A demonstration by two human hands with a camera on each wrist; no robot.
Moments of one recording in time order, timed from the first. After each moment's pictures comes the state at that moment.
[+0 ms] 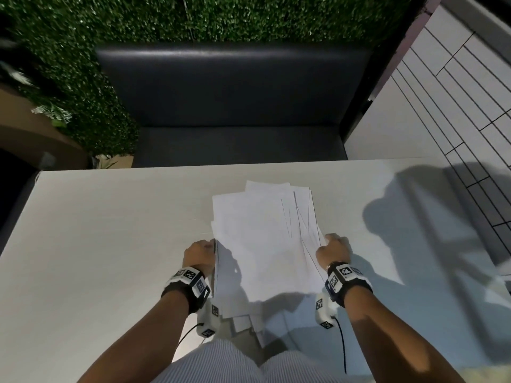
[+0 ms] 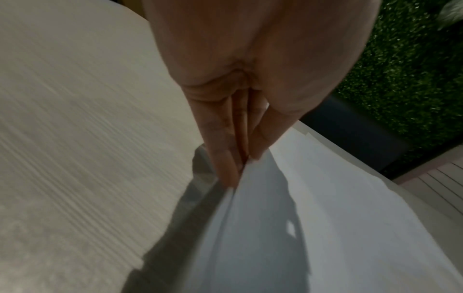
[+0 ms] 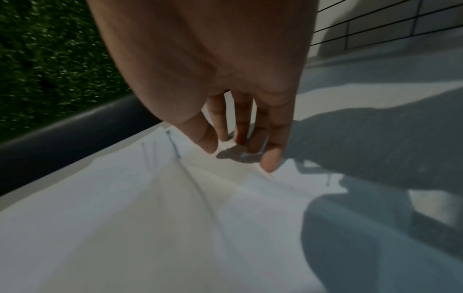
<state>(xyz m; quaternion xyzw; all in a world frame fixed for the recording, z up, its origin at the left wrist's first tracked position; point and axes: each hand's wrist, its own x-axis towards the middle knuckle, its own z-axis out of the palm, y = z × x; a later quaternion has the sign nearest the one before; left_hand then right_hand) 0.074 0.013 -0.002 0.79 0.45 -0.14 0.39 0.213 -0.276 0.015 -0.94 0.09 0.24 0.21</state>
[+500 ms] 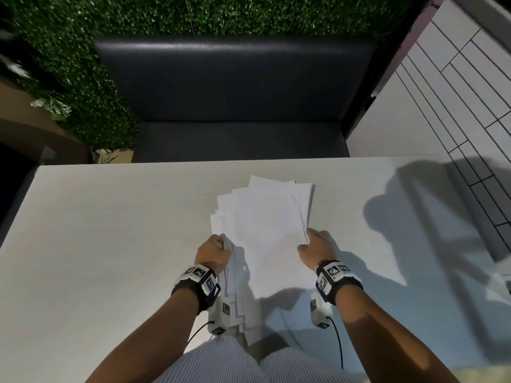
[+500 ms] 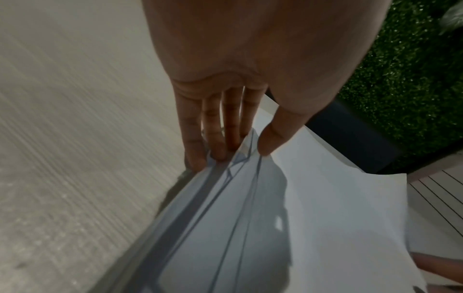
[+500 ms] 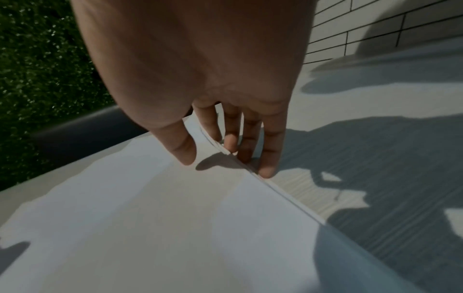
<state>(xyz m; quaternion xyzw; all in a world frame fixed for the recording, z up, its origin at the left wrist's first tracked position) 0.082 -0.014 -0.005 0.79 0.44 -0.15 0.41 0.208 -0.256 0.012 -0.94 -0.04 0.28 0.18</state>
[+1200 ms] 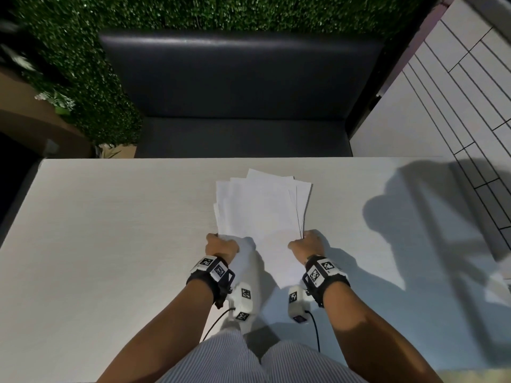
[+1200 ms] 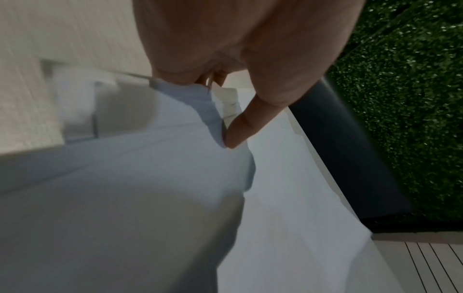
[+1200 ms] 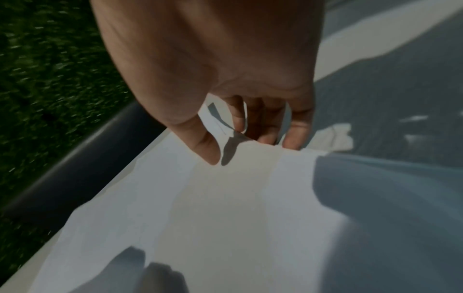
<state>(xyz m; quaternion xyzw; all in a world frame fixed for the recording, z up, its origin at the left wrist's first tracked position) 0.104 -0.028 -0.004 0.64 0.57 -0.13 0.49 0.203 -0.220 0.004 -0.89 0.12 0.33 0.29</state>
